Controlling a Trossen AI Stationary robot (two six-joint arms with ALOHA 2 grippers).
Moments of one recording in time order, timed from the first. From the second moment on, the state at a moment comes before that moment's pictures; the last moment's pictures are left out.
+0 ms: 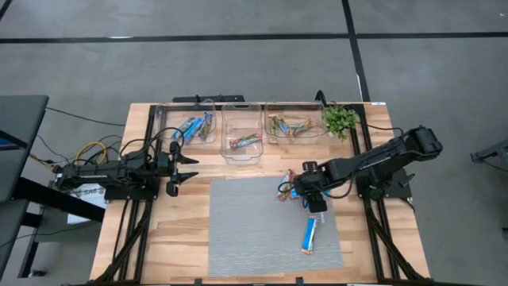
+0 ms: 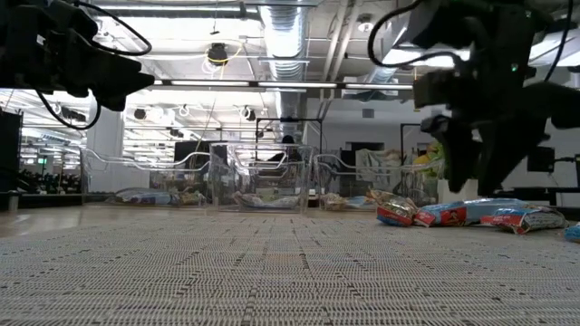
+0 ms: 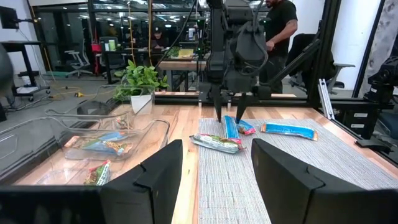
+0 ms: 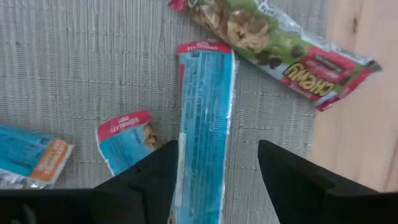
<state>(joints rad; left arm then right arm) 0.04 0.01 0.01 0.03 -0.01 0.00 0.21 1.48 0.81 -0.68 0.08 0.03</state>
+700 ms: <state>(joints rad) 0.04 0.01 0.01 0.03 -0.01 0.00 0.20 1.62 0.81 -0.60 0.06 0.06</state>
